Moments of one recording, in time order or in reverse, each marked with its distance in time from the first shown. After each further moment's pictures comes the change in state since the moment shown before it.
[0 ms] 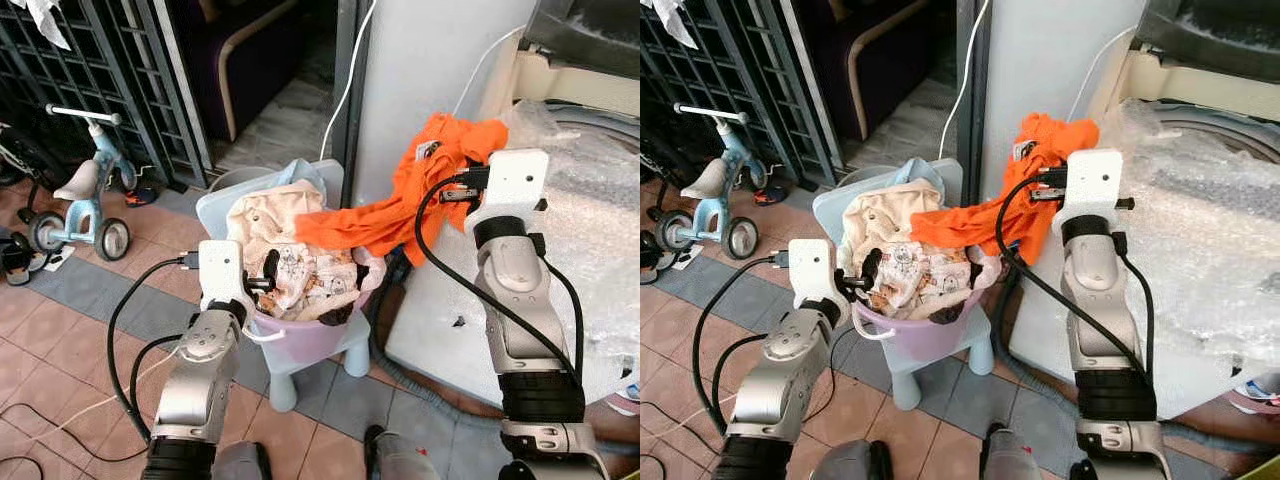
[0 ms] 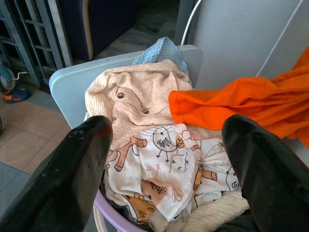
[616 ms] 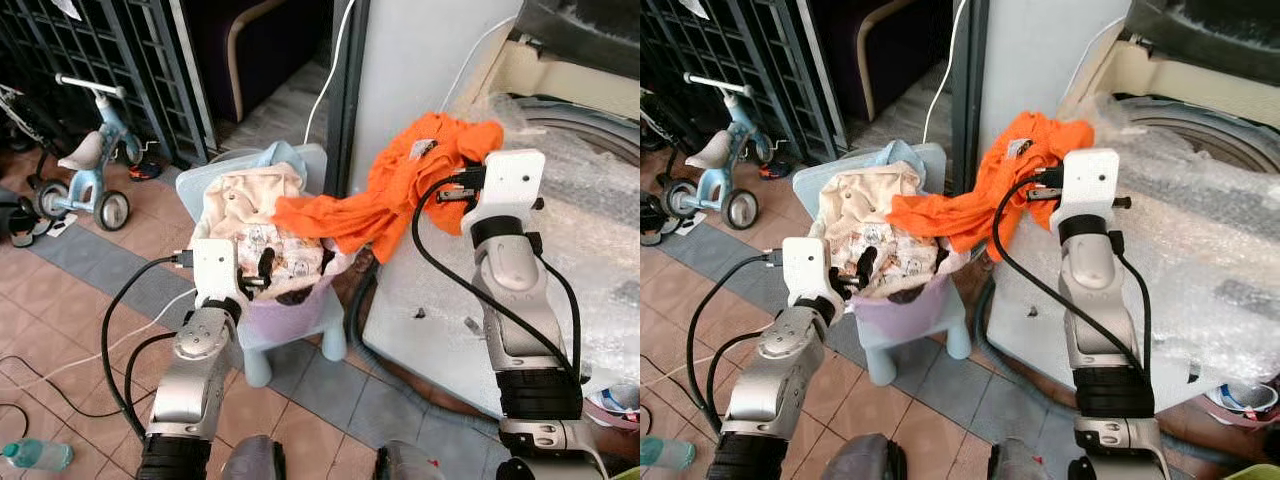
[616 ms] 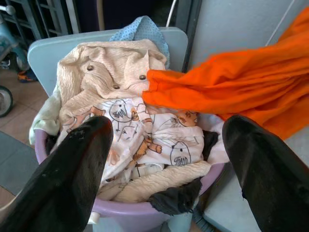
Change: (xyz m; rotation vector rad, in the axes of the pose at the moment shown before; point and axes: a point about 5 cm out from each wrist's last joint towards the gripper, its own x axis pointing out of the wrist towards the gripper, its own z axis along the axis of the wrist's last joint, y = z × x) left arm 0.000 0.003 0.000 -0.014 -0.013 0.015; right arm 0.010 -0.002 0.014 -0.050 -0.059 0.013
